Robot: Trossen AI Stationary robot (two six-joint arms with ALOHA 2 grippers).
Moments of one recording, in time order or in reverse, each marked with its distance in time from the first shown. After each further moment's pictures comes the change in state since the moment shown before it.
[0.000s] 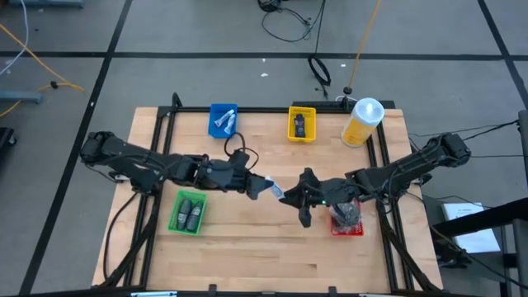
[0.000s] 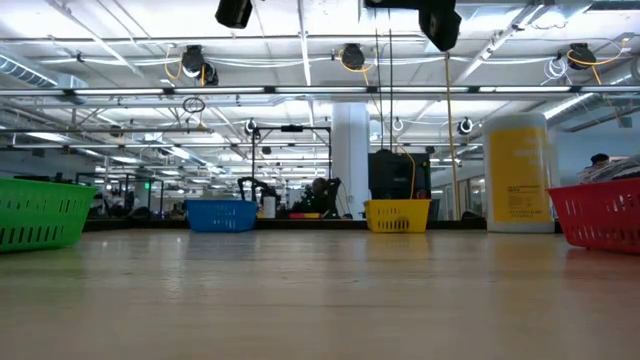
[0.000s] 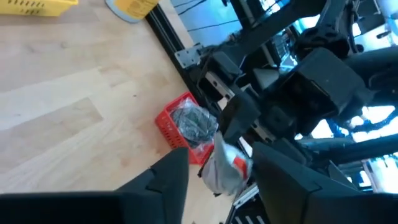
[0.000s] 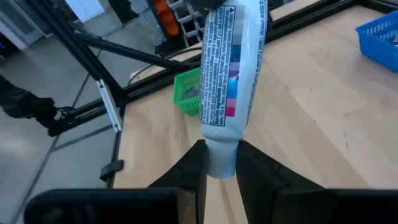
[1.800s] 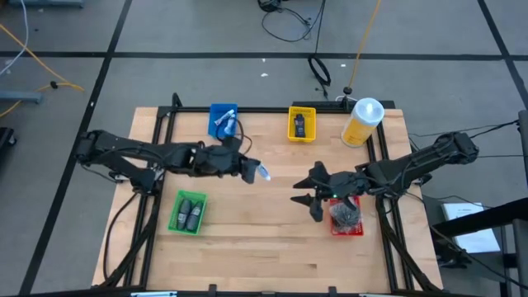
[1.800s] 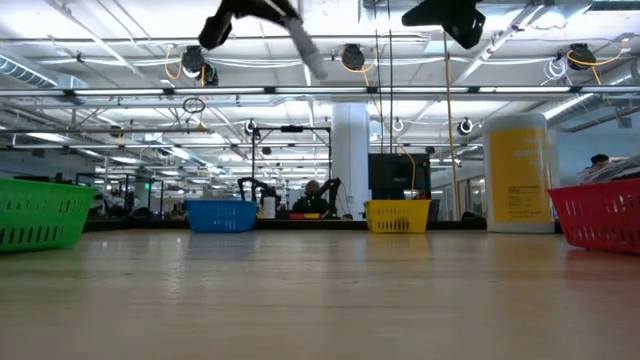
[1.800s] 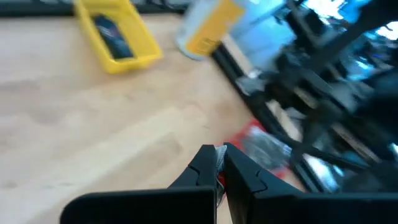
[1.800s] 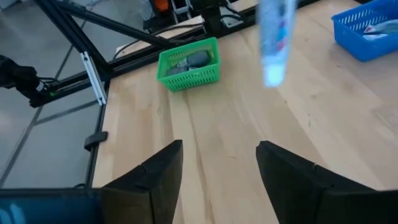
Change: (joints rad) left arm 0.111 -0.069 0.000 -0.213 -0.072 0.130; right arm -0.024 -0.126 0.001 -0.238 -0.029 -0.040
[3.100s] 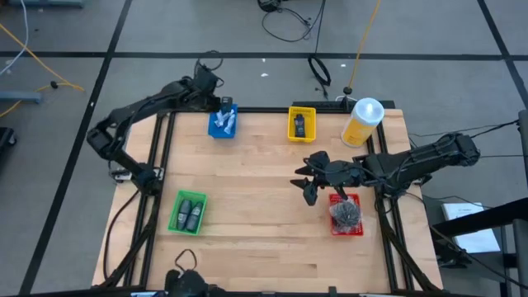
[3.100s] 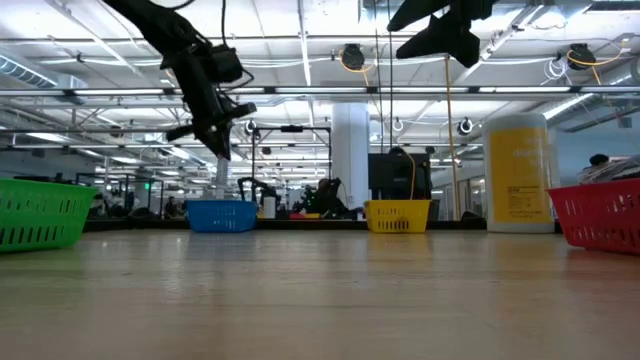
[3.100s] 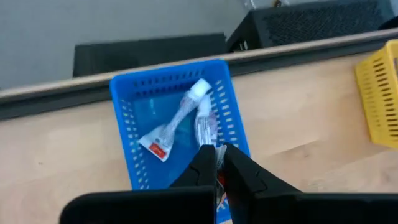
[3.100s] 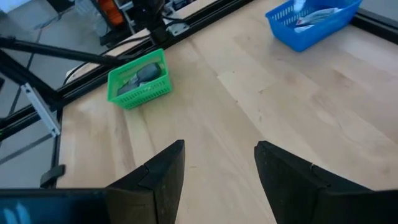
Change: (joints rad) left arm 0.936 0.163 -0.001 -0.294 0.369 0.447; right arm -0.110 -0.005 0.000 -0.060 0.059 0.098
